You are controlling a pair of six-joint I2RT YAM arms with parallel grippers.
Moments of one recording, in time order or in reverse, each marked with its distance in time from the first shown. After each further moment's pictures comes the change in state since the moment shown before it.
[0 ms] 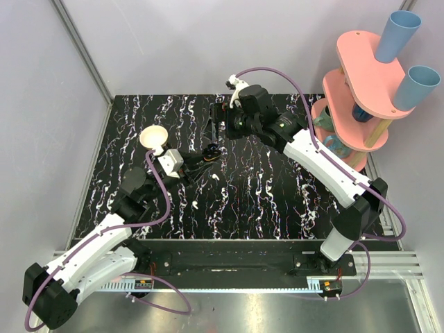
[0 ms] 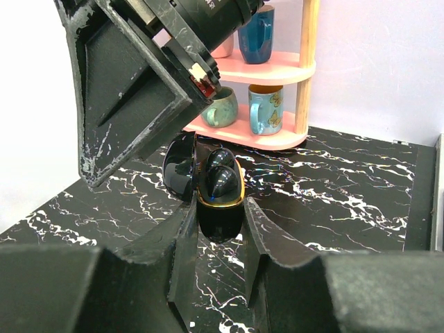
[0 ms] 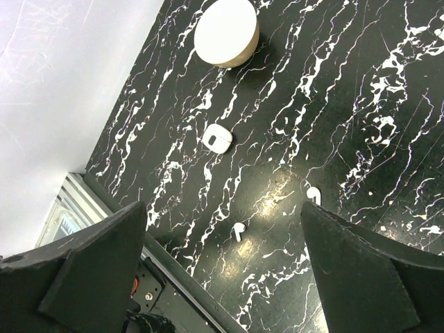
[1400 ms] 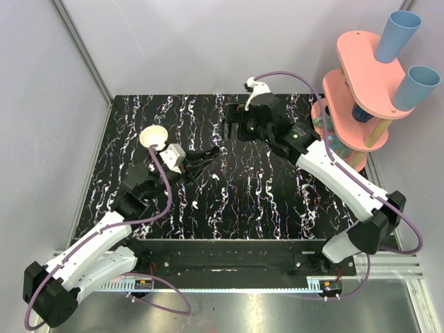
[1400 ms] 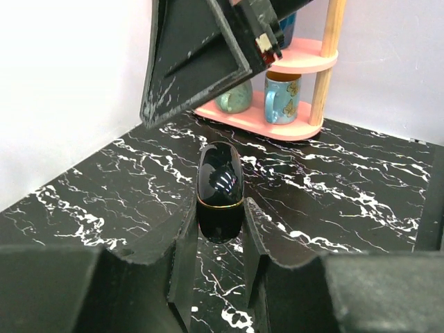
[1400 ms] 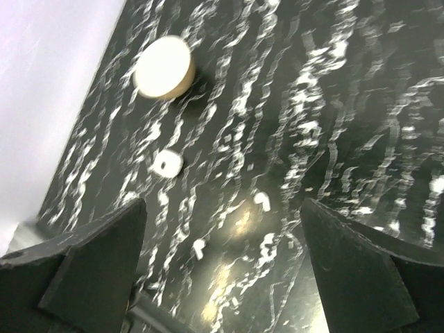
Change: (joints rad) left arm -0.001 0.005 0.013 -0.046 -0.078 0.000; right arm 0.002 -0.125 -0.134 0.041 0.170 -0.008
